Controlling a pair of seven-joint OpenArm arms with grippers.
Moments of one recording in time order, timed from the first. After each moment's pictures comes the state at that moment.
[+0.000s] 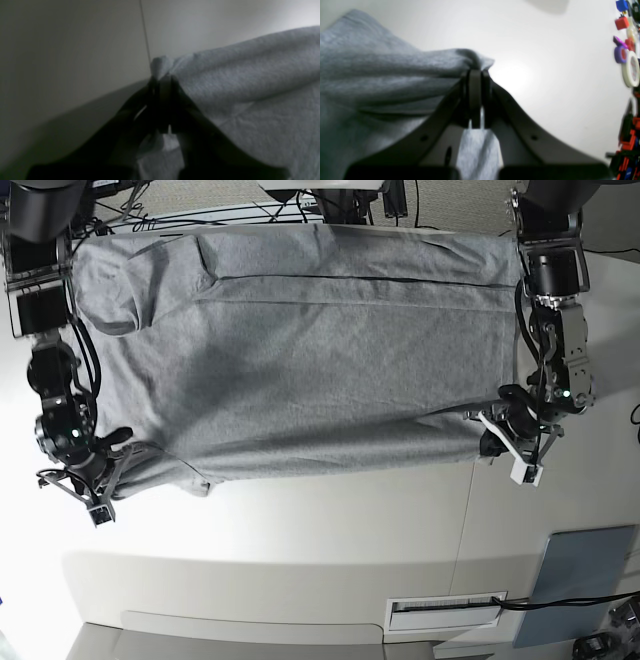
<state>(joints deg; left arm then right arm) -10.8 -17.0 -9.7 72.5 -22.0 -25.9 40.7 20.2 37.5 -14.0 76.5 13.2 7.8 -40.9</state>
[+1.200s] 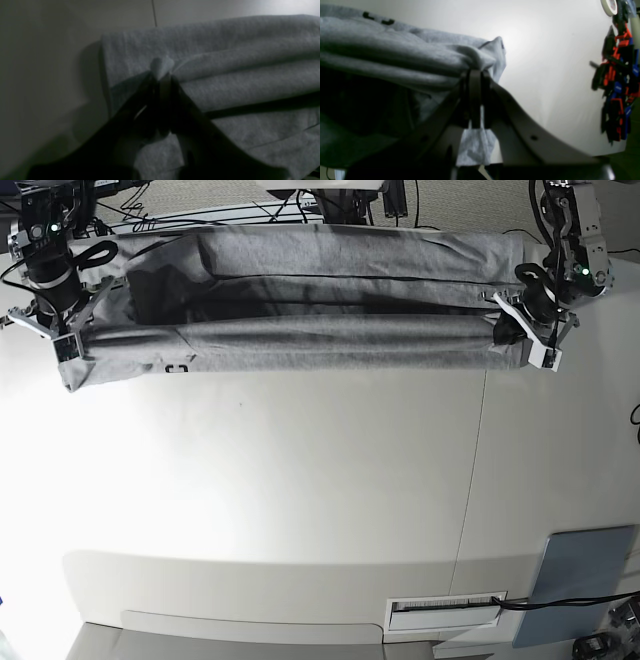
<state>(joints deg) 20.1 -18.0 -18.9 95.0 -29.9 -26.8 44.3 -38.9 34.5 21.0 127.0 10.5 4.6 -50.3</state>
